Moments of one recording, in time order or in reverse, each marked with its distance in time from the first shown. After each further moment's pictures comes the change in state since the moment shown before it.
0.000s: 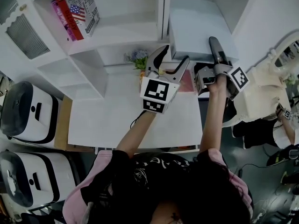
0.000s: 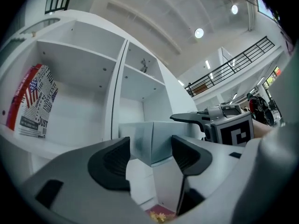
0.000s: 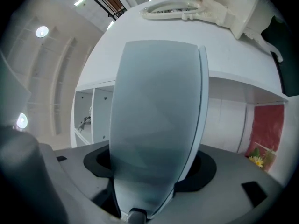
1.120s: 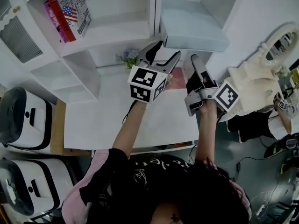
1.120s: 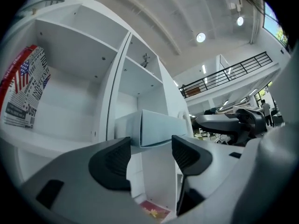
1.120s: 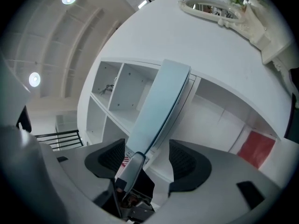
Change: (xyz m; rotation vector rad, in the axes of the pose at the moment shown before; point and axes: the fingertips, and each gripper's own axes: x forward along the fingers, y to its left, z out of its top) left arm 0.005 0.004 -0.008 -0.095 0.039 -0.115; right arm -0.067 0.011 -0.060 -0.361 0.194 0.038
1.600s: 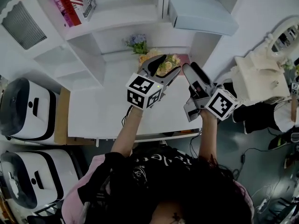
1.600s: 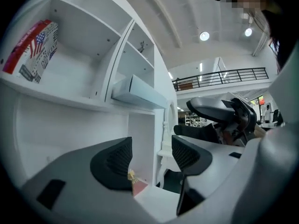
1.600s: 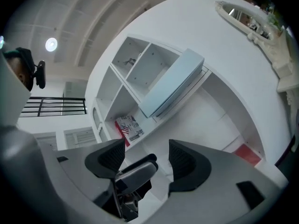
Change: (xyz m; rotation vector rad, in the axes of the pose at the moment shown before) left arm -0.081 -0.045 -0.088 -0.114 0.155 -0.153; right arm -0.046 0.016 -0.091 -0.291 0.165 0.024
